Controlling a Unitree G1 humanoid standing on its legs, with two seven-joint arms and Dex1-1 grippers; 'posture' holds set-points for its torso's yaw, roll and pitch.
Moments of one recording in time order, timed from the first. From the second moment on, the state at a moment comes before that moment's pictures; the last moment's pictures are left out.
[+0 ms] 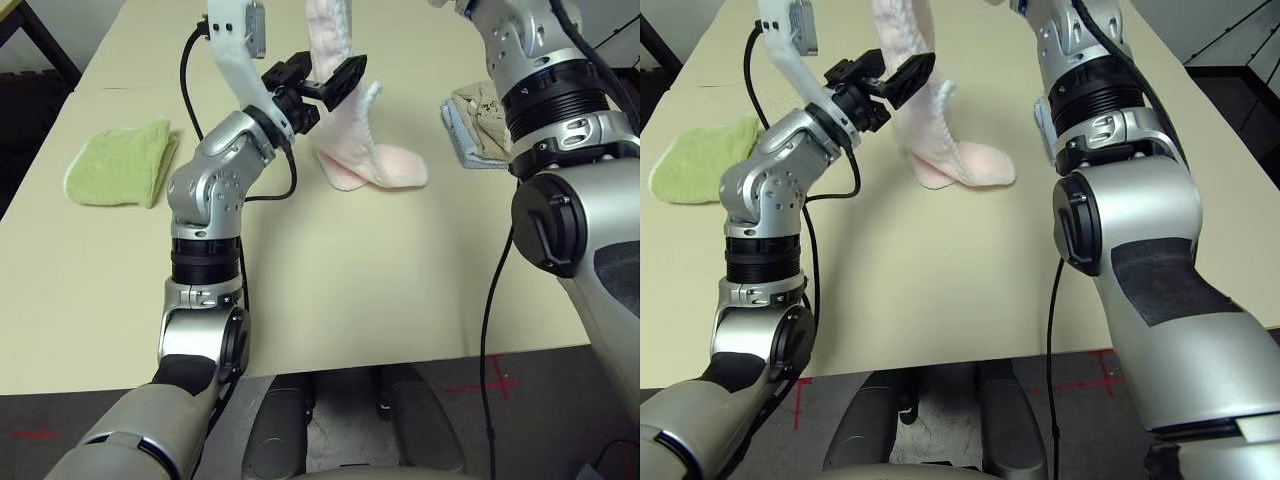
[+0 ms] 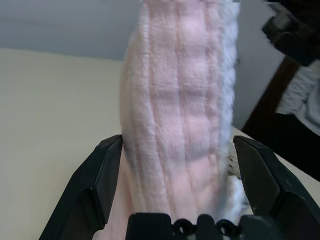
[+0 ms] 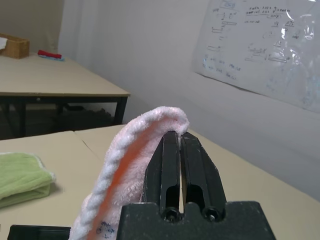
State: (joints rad) left arm -0.99 0.15 0.16 0.04 -0.46 0.70 -0.25; right arm -1.62 -0.26 -0.10 1.02 0.14 -0.07 0.71
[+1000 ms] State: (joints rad) left arm -0.86 0.56 0.04 0.29 -0.25 0.55 -0.65; right arm -1.63 -0.37 -0.10 1.06 0.12 -0.09 0.68
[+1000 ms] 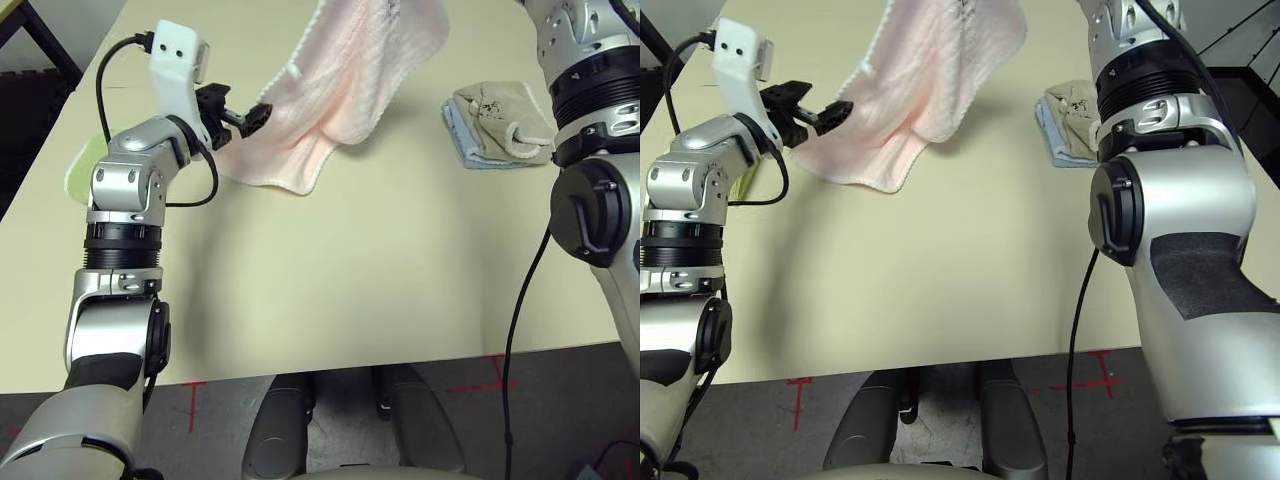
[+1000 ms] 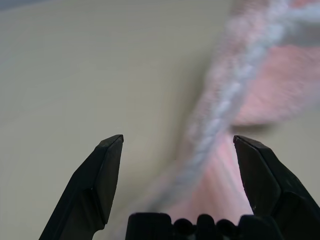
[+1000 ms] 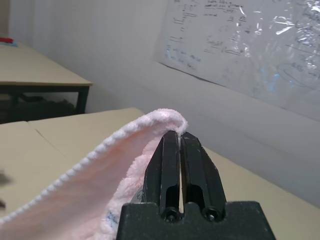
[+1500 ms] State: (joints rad) left arm -0.83 0.70 0.01 0.64 -0.11 0.22 -0.76; right arm -1.63 -0.37 -0.10 1.05 0.13 -0.09 0.72
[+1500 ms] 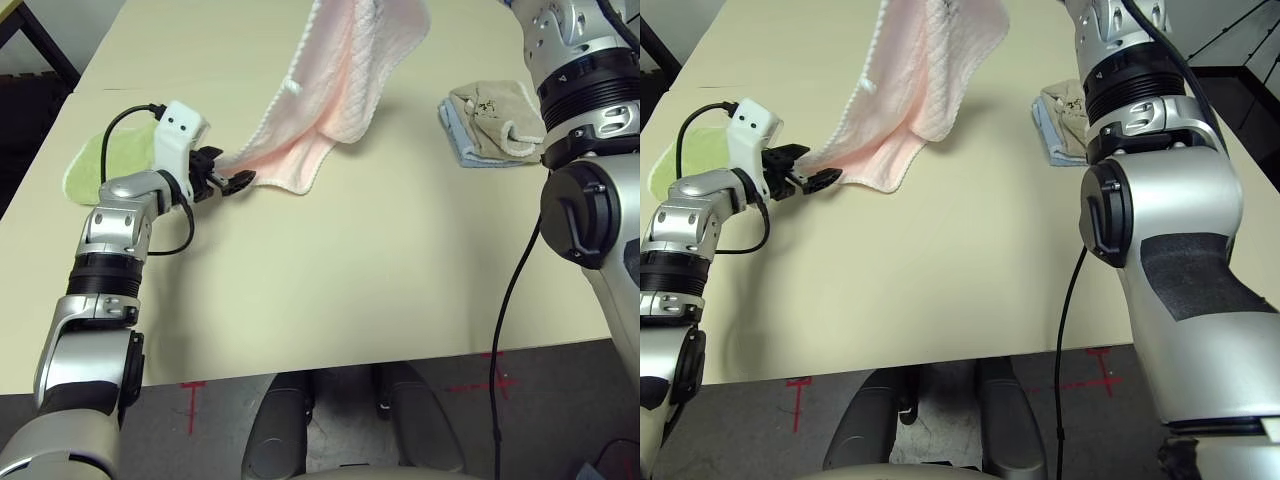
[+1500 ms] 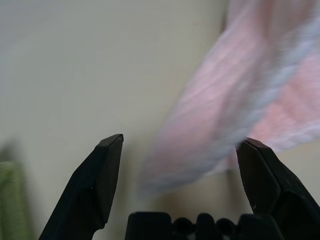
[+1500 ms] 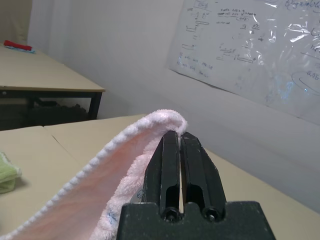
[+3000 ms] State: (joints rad) left arm -1.24 0.81 0.20 0.78 -0.11 0.24 -0.64; right arm -1.16 -0.55 -0.13 0.84 0.19 0.30 0.74
